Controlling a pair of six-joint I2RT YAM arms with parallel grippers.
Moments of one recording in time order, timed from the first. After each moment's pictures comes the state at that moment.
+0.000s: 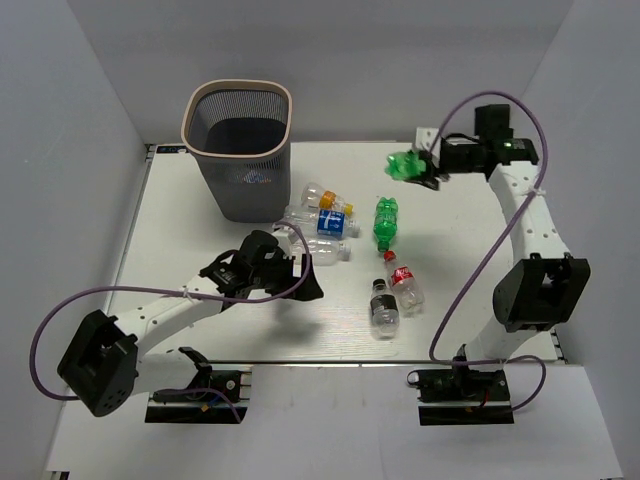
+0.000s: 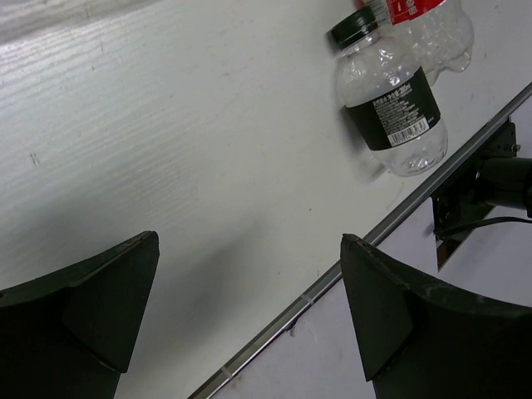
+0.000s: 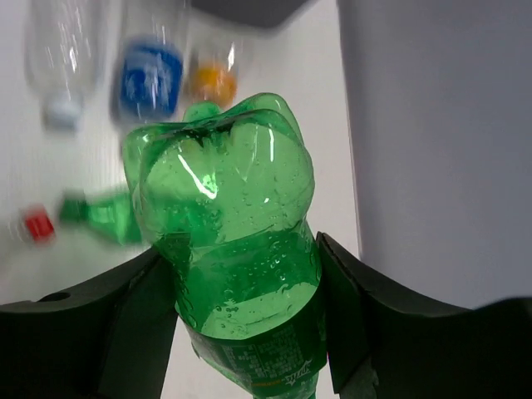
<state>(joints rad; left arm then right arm) -0.69 1.20 0.67 -0.19 0.30 -0.52 0.02 1.67 1.71 -0.97 -0.96 -1.51</state>
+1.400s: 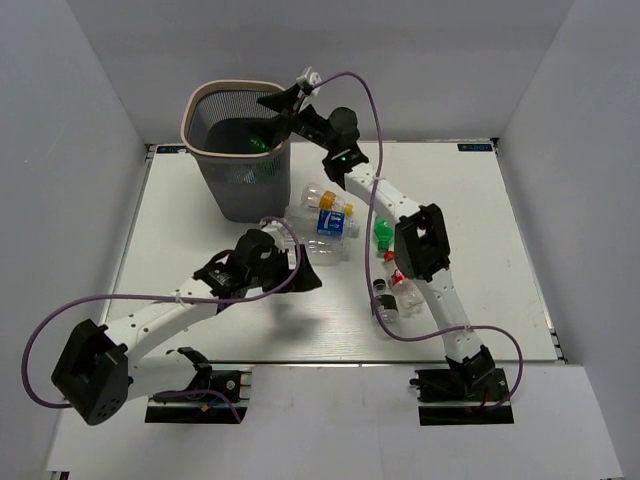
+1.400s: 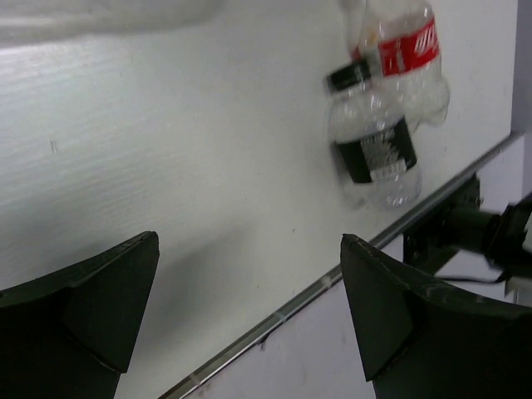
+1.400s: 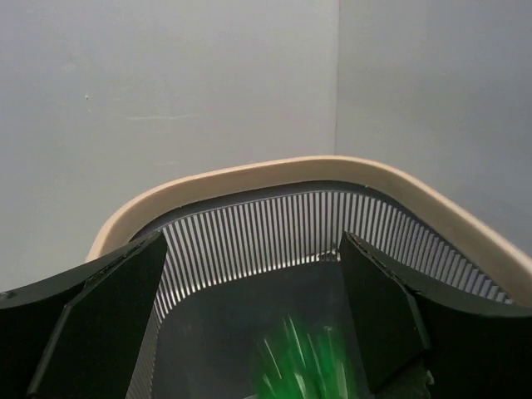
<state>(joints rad) -0.69 1.13 0.65 -0.21 0.22 -0.66 0.63 2.48 2.34 0.67 -0.60 0.37</state>
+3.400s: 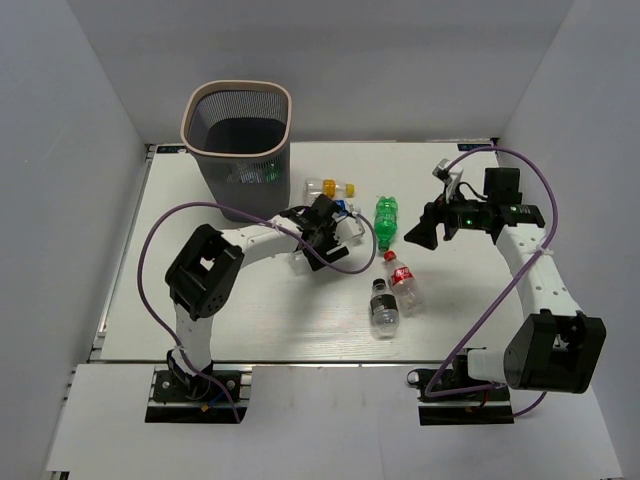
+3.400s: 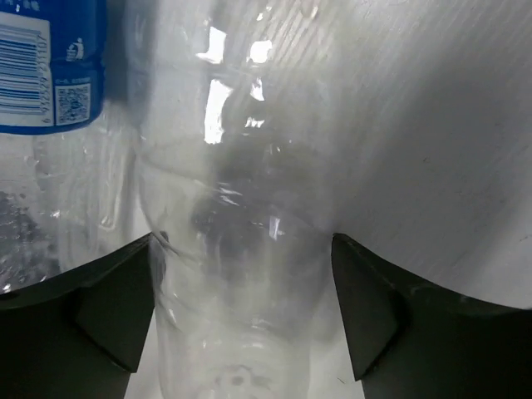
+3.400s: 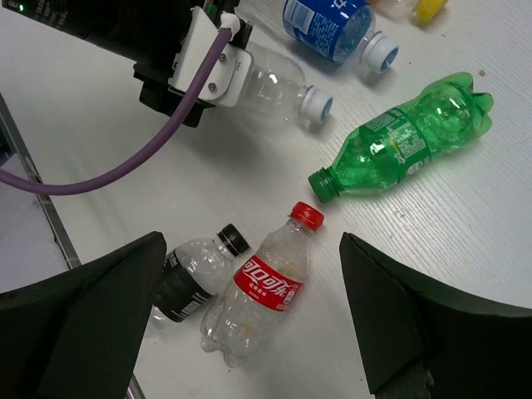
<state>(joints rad) -0.74 1.96 1.33 -0.43 -0.09 0.50 -0.02 1.29 1.10 -0.67 -0.95 -0.48</state>
